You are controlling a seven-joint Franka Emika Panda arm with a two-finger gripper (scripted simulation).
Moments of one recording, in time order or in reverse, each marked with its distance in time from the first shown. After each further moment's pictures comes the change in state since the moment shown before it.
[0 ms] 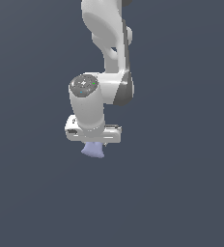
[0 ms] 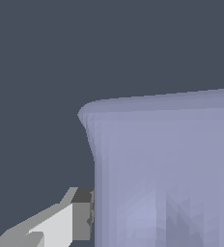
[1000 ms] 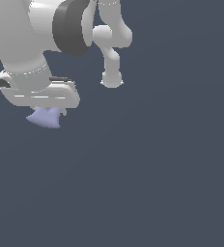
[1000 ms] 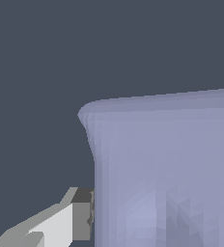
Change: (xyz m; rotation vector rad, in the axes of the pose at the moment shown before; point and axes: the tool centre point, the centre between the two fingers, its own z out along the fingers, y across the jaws) arm -0.019 0.133 -0.159 -0.001 0.001 0.001
